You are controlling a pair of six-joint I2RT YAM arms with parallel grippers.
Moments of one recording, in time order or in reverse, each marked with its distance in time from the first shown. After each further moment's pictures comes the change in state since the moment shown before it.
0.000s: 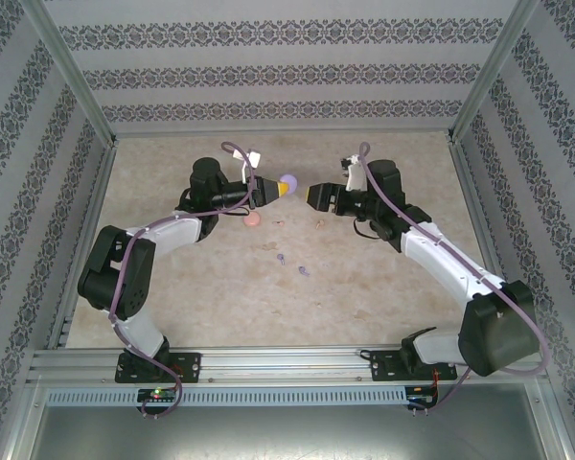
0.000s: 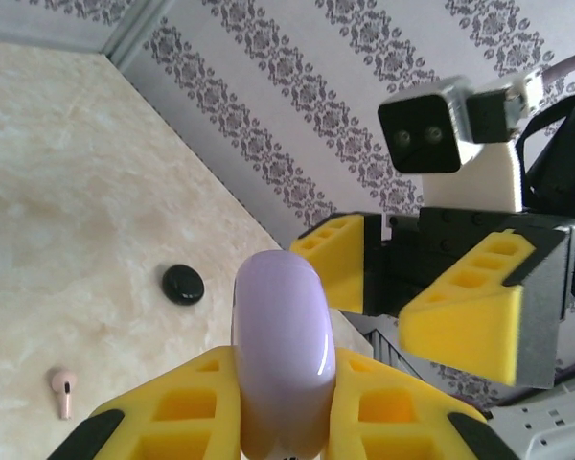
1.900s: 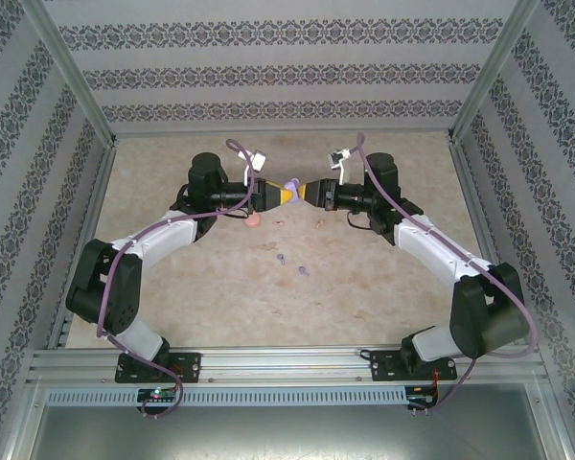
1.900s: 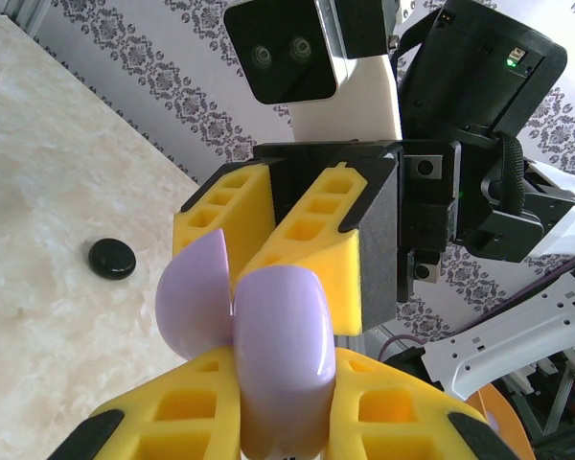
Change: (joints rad) left arm -0.034 -0.108 0.032 -0.171 0.109 0.084; right arm -0.026 0.089 0.018 0.200 -0.269 0.040
